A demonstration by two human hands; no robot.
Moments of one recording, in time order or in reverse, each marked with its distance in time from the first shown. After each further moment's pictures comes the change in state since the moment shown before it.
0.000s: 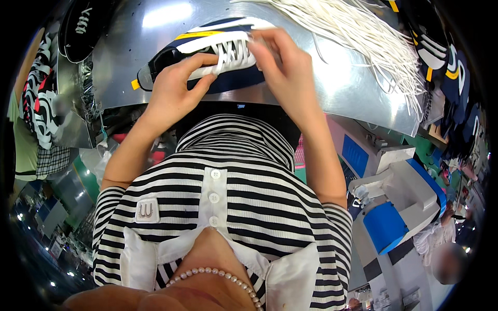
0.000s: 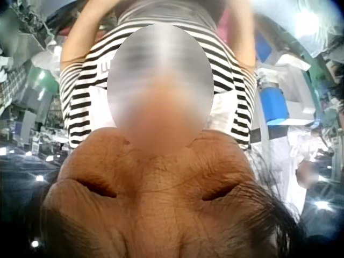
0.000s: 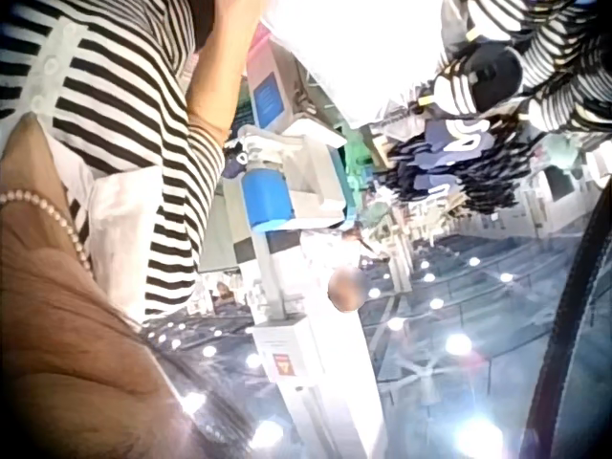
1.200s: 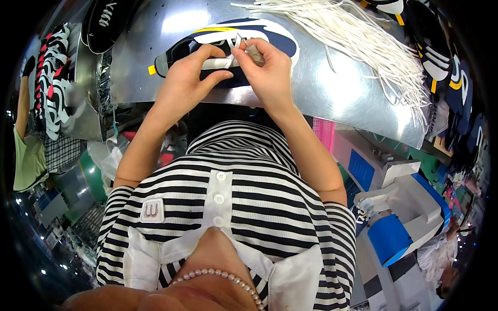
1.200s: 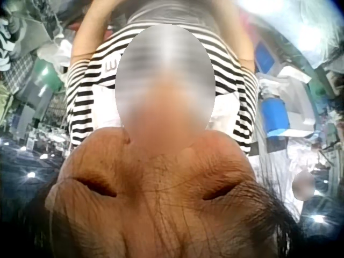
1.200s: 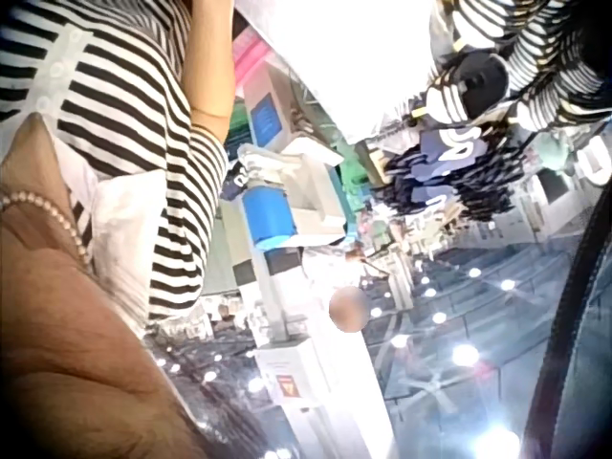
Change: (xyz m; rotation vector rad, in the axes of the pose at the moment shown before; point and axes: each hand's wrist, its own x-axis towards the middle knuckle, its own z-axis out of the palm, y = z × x) left_hand 0.004 -0.008 -0.011 0.007 0.146 0.087; right_hand 0.011 0.013 0.058 0.291 0.103 0.019
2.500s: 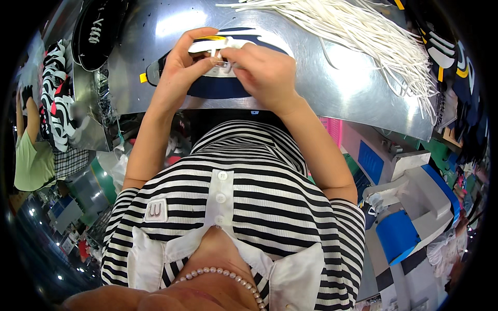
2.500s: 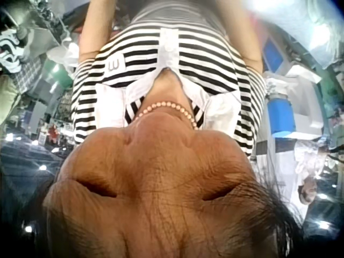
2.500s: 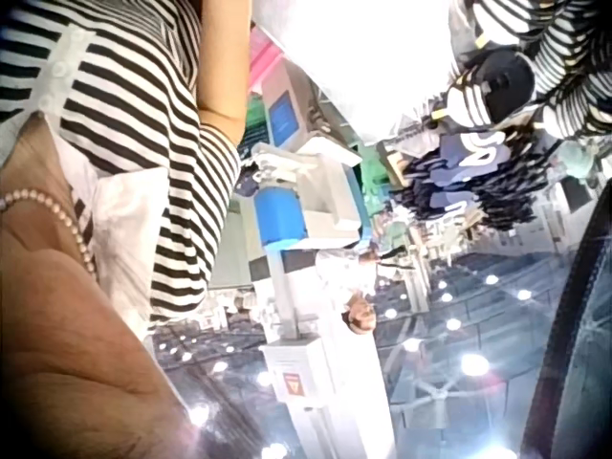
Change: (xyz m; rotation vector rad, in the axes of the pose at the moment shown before) left_hand 0.028 -0.012 0.011 -0.802 -0.114 -0.310; right_hand 0.013 0.011 -0.027 -0.624 -0.044 -0.724
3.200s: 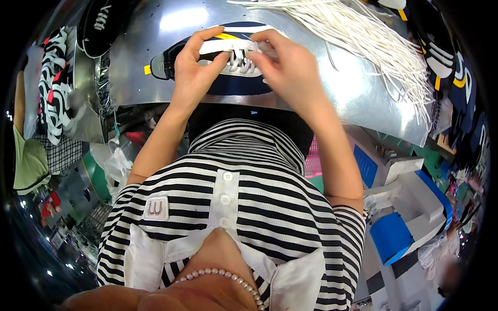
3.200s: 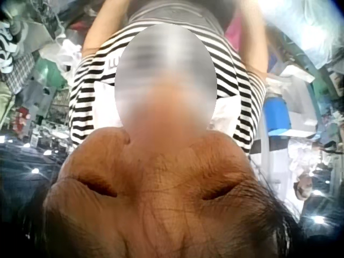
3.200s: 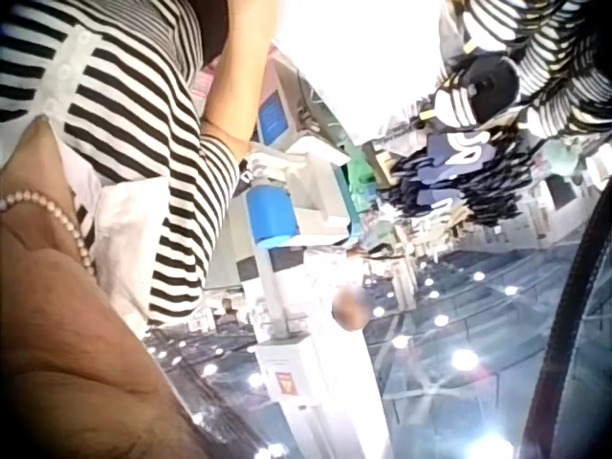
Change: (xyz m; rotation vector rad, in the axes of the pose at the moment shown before) left_hand -0.005 -0.025 0.018 0.312 0.312 0.278; right_hand 0.022 -0.017 -0.041 0.175 -0.319 0.493
